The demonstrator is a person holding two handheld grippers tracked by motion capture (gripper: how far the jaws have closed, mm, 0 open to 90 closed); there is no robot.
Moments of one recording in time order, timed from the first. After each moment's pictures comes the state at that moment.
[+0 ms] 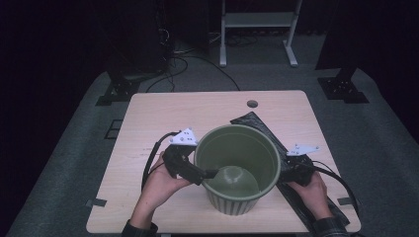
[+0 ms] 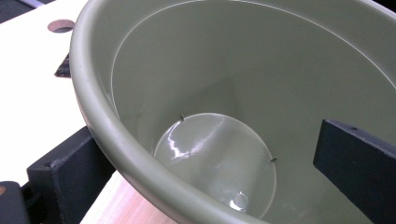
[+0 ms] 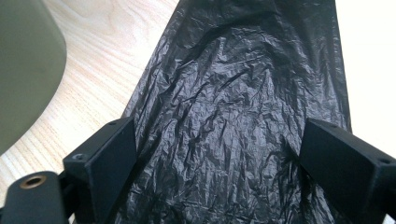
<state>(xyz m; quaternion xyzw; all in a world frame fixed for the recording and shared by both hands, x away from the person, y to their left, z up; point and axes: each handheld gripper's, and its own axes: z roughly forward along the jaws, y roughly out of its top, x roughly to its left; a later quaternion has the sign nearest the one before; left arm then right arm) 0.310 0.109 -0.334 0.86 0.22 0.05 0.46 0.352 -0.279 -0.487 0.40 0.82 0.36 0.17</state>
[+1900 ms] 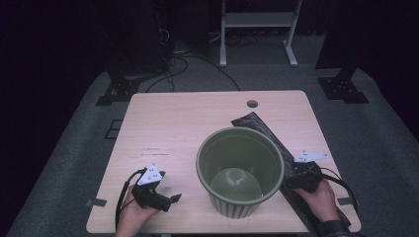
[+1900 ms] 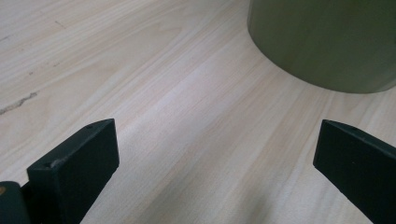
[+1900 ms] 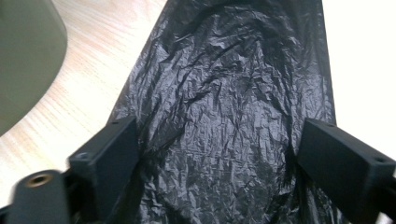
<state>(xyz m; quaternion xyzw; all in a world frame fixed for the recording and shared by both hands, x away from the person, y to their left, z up) 0.280 0.211 -0.459 0.85 0.30 0.13 0.41 0.328 -0.294 -0.486 0.41 0.82 0.36 0.17</state>
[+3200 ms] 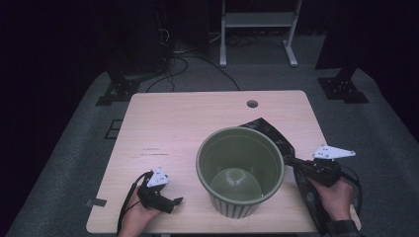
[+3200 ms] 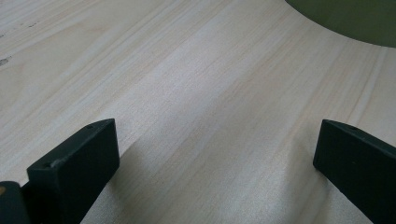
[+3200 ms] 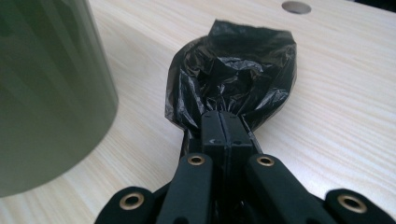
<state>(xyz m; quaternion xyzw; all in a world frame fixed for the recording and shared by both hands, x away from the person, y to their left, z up) 0.287 0.205 -0.484 0.87 0.30 0.13 0.36 0.306 -0.317 -0.429 0.39 0.80 0.42 0.19</state>
